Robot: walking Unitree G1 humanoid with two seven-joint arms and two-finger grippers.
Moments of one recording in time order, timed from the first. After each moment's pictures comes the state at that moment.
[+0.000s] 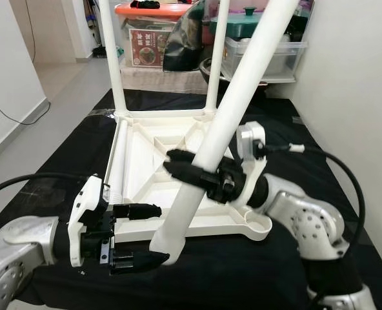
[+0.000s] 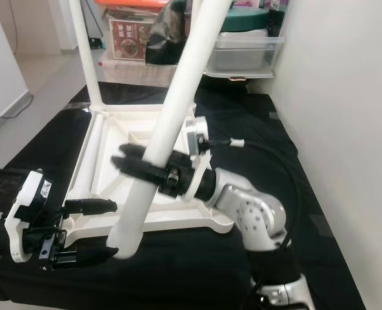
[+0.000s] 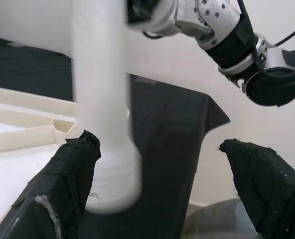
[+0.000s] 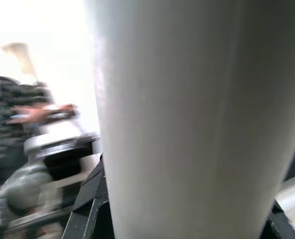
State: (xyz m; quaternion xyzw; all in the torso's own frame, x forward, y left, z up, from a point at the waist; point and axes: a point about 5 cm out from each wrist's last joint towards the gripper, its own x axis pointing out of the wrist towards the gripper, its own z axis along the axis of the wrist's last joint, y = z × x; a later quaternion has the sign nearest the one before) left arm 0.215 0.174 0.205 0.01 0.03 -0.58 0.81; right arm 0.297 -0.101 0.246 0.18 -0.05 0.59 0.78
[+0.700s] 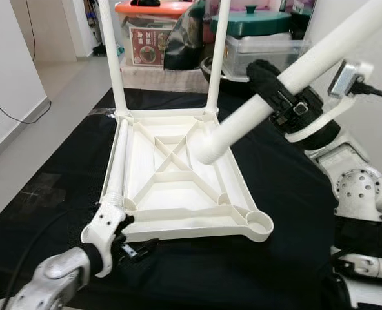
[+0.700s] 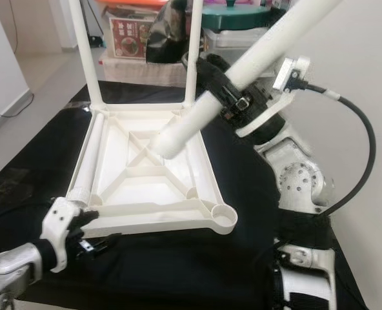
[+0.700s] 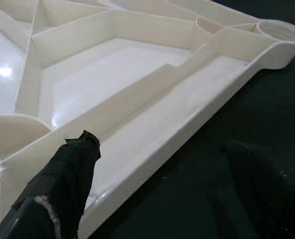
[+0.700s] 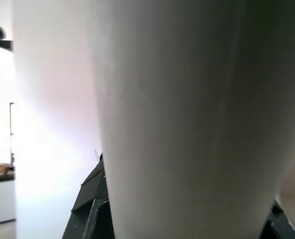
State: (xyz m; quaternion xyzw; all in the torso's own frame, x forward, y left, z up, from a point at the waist) left arm 0.238 0.162 0.124 0.04 0.12 -0.31 0.94; right arm 0.297 -0.150 0.321 0.19 -0.26 0.52 0.79
